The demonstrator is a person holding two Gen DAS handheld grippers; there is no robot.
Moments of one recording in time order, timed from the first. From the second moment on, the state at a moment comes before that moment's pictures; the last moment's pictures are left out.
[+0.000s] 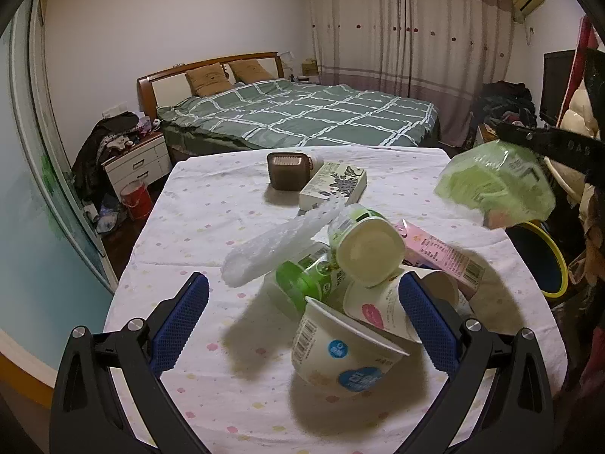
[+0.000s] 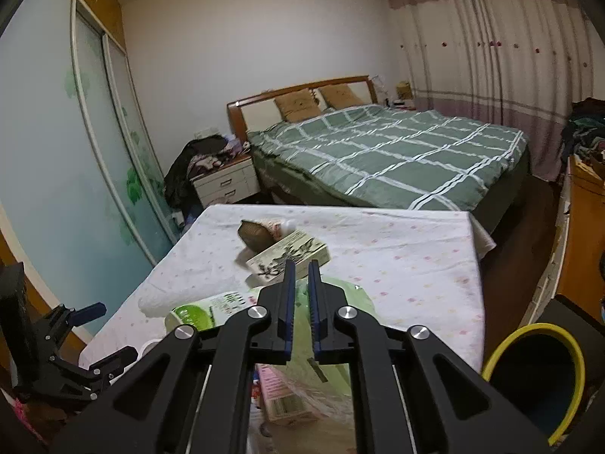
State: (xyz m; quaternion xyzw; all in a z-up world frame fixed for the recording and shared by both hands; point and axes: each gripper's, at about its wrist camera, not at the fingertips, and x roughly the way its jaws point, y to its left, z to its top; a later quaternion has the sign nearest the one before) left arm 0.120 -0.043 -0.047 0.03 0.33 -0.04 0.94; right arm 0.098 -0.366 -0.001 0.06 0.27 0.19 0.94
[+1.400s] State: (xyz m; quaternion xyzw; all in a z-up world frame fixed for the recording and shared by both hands) left arm 0.131 -0.113 -0.065 0.08 0.36 -0.09 0.92; right arm 0.091 -0.586 -0.124 0.18 0.35 -0.09 0.92
